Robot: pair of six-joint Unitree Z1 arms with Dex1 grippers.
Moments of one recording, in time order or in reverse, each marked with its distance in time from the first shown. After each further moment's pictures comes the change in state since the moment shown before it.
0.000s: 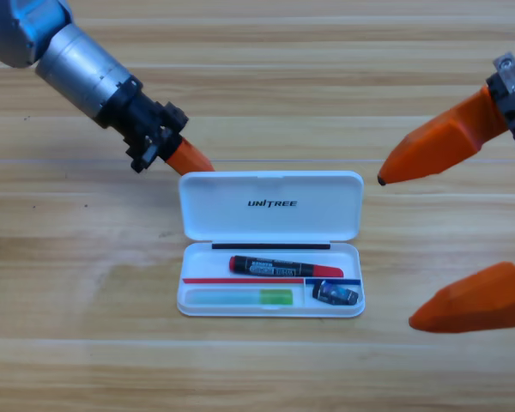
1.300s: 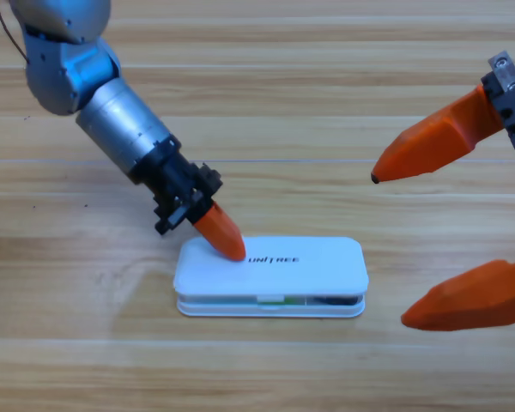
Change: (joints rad) arm 0 -0.128 0.030 0.119 -0.030 -0.013 0.022; arm 1 0.000 -0.002 0.013 -0.031 0.011 0.006
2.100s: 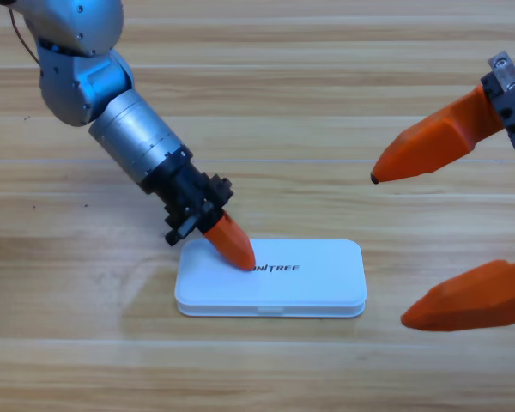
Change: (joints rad) arm 0 -0.027 0.017 0.018 -0.056 0.008 -0.001; arm 1 0.000 0.000 0.000 -0.001 0.002 0.001
